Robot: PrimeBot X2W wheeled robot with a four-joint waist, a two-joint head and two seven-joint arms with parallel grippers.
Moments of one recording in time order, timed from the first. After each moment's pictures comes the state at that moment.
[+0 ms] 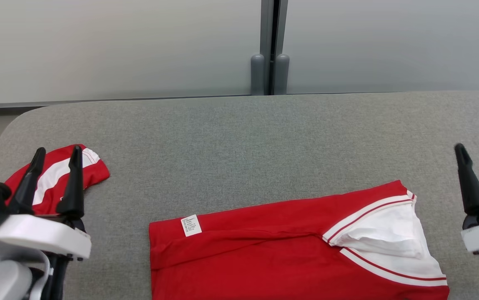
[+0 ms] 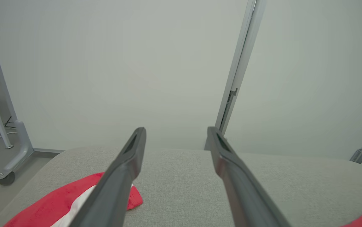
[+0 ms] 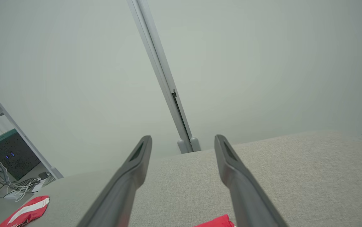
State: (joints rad) left arm -0.27 0.75 -0.61 -0.09 -1.05 0.37 -0.26; right arm -0.11 -0.36 0.04 -0.03 0.73 0.13 0.03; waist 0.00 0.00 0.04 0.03
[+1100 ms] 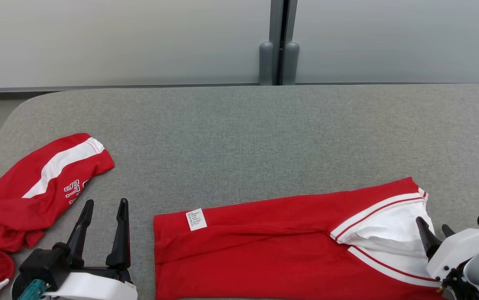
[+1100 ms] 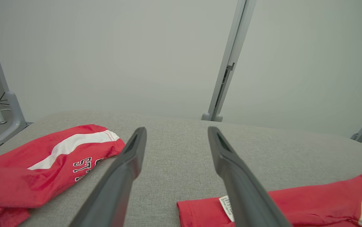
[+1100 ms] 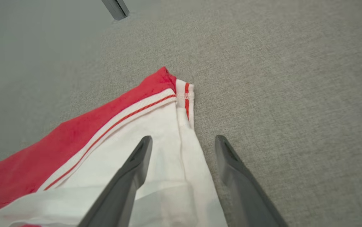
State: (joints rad) left arm 0.02 0.32 -0.31 0.00 -0.57 0.17 -0.26; right arm -0.20 -0.19 -0.02 0.50 0.56 0.13 0.21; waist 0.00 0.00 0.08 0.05
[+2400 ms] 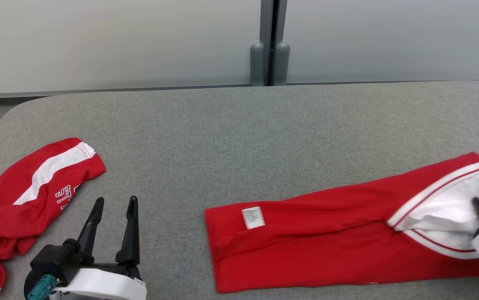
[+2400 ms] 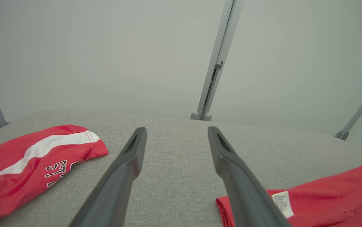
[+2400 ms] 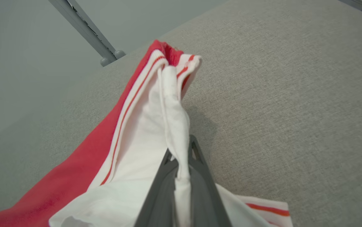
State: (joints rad) left arm 0.00 0.29 -0.32 0.03 -0.57 0.16 -0.26; right arm -0.27 -0.24 -0.19 0.52 0.58 0.13 0.28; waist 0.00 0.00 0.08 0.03
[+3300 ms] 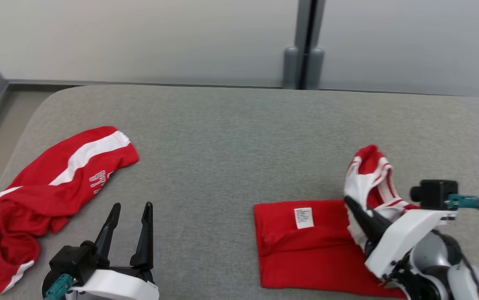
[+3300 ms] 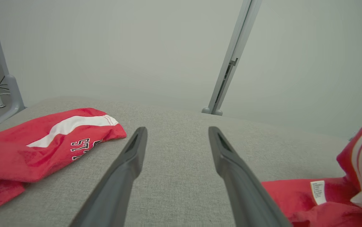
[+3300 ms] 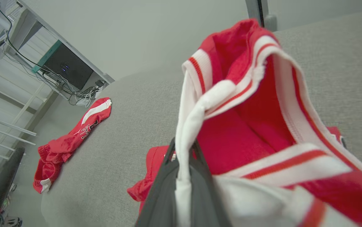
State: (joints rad) left arm -0.01 0.21 -0.31 0.12 -0.53 0.09 -0.26; right arm -0.12 -0.05 0.11 -0.03 0.61 0.13 0.51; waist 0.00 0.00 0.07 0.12
